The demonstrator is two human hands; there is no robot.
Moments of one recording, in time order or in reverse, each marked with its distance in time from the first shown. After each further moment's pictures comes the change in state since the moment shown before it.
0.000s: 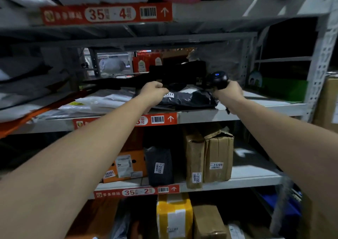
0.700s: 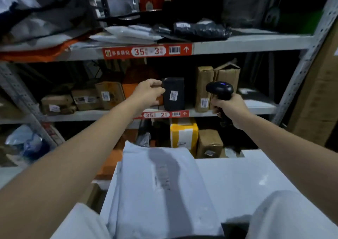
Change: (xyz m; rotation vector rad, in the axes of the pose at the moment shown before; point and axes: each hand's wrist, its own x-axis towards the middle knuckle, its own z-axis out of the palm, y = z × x) left_hand -0.270 -0.120 -0.038 -0.061 -0.115 -0.176; right_hand -0.292 0.105 -0.002 0.269 -0.375 0.274
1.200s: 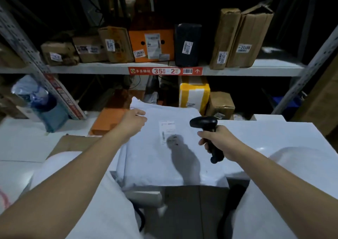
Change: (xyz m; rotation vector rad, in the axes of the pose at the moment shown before) left_hand -0.119 -0.225 0.013 -0.021 0.009 -0.516; right_hand -0.131 0.169 0.076 -0.130 -0.348 0.374
